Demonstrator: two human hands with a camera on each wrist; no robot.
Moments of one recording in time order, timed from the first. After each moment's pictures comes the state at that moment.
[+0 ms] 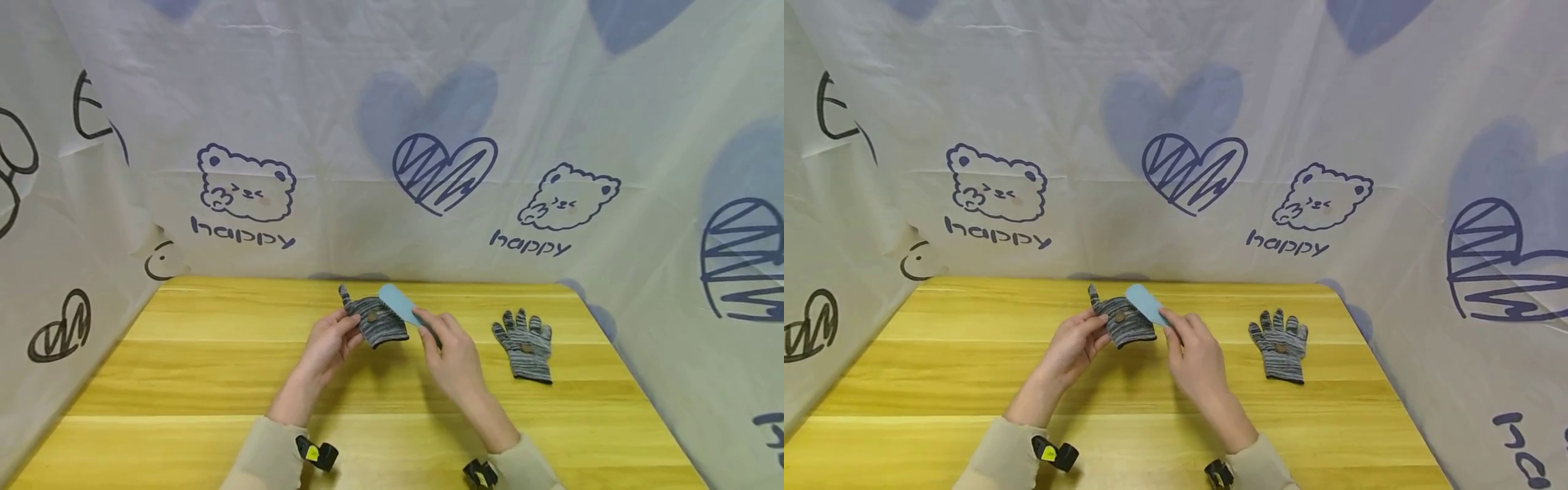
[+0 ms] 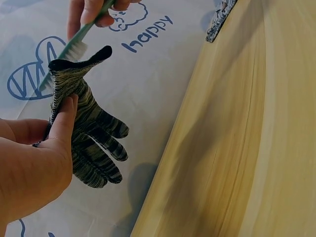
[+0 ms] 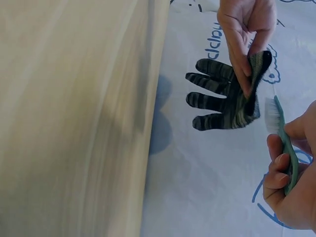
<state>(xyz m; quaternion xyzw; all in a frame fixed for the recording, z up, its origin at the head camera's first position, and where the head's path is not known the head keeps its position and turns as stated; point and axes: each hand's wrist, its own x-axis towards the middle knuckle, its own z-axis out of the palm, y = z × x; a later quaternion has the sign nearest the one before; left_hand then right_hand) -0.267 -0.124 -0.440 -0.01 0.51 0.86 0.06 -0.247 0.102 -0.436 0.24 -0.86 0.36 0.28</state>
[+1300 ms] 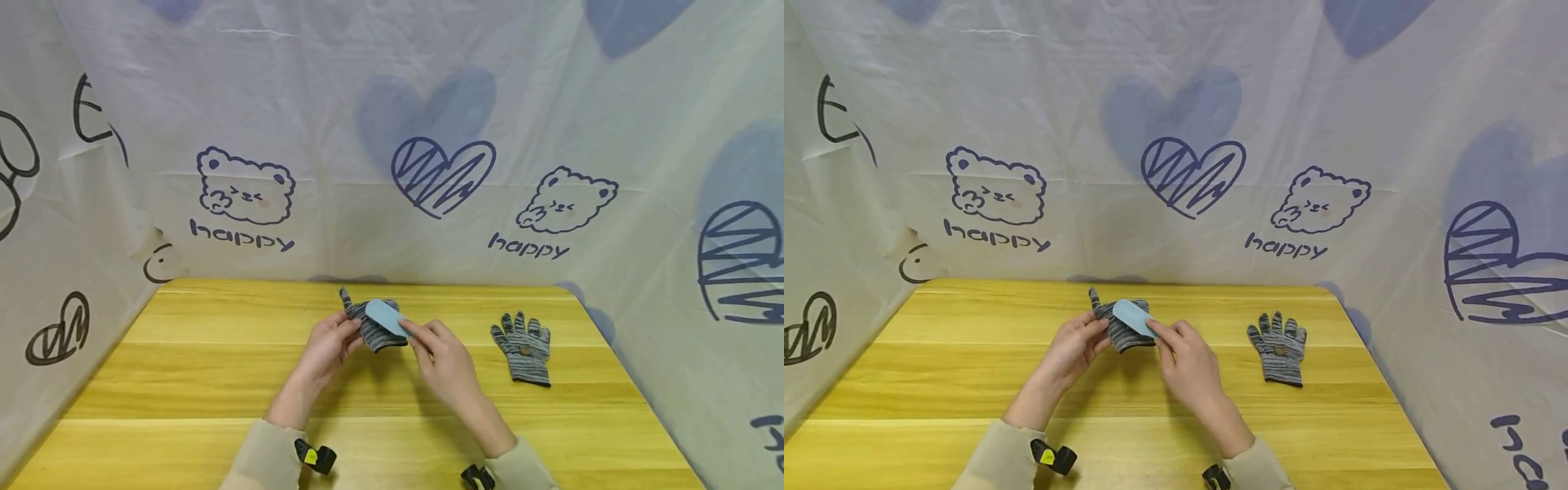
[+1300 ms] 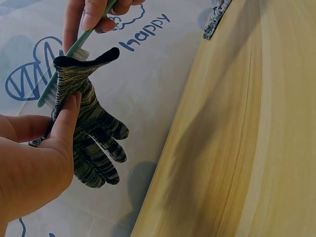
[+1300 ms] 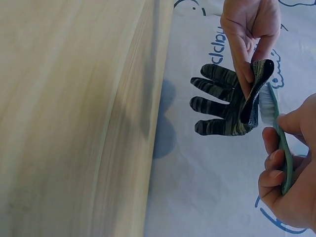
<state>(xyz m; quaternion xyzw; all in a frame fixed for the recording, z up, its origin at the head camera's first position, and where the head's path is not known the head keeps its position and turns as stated) -0.266 -0.126 -0.443 0.00 0.54 0.84 0.06 -0.246 0.098 -0.439 0.26 -0.87 0.33 0.25</state>
